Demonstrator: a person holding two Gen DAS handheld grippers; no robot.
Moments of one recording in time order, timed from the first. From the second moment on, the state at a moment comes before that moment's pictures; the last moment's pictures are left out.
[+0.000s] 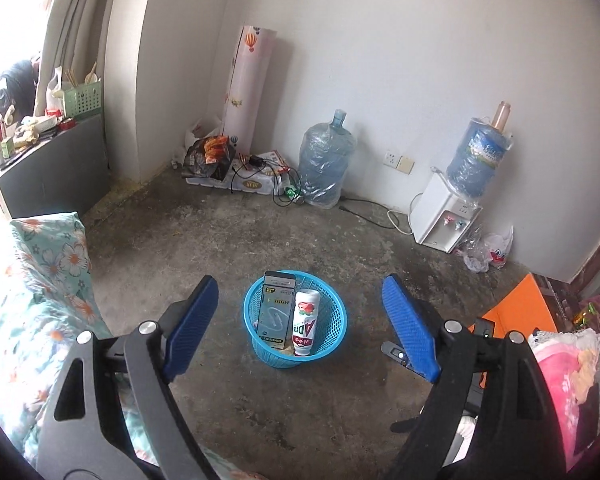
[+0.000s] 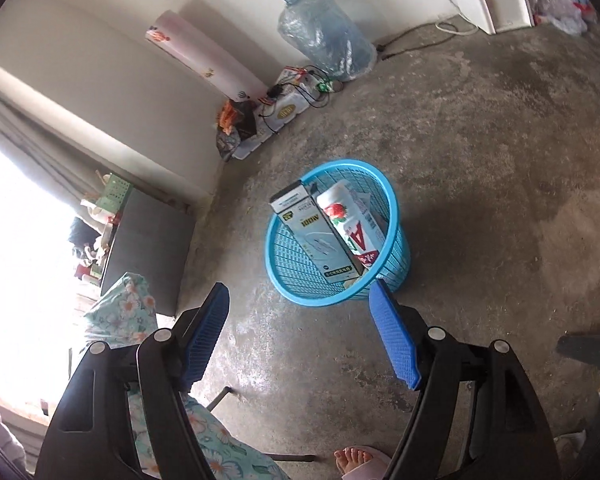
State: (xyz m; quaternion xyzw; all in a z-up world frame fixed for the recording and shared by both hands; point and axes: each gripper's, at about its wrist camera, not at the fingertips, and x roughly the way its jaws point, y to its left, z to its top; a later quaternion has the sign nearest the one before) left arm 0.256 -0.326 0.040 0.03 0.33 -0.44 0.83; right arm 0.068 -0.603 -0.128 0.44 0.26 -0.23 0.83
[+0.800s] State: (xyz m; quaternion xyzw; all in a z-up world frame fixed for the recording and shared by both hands) left arm 0.097 0.133 0.060 -0.11 0.28 -0.12 0.95; right arm 0.097 -0.289 0.025 0.21 0.37 0.09 0.90
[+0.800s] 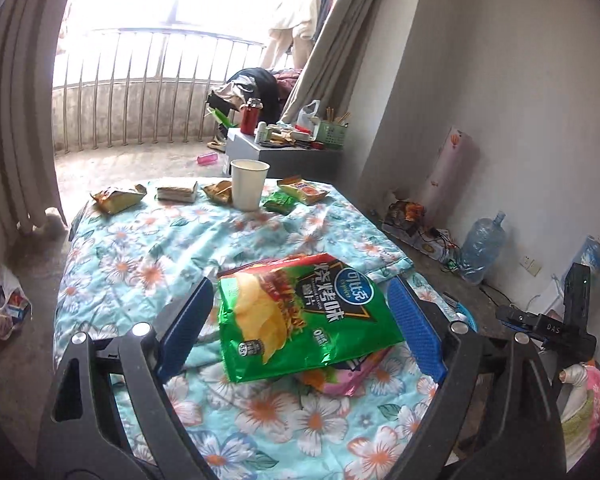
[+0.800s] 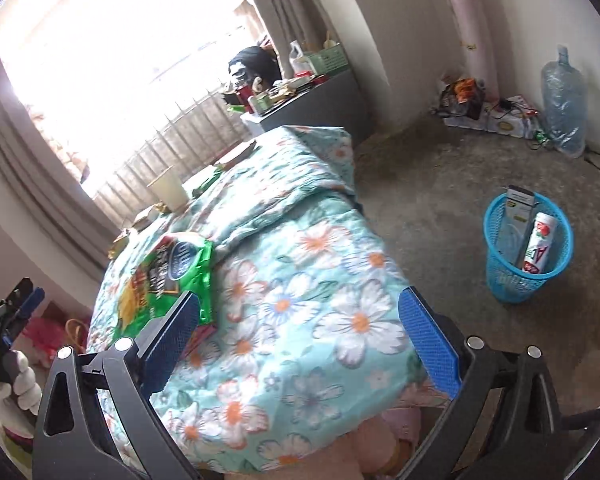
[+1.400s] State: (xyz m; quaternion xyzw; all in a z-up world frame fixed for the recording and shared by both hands) left arm 0.162 0.174 -0.017 -0.24 0.37 -0.12 0.89; right arm 0.139 -0.223 0.009 0.27 0.43 0.18 0.84
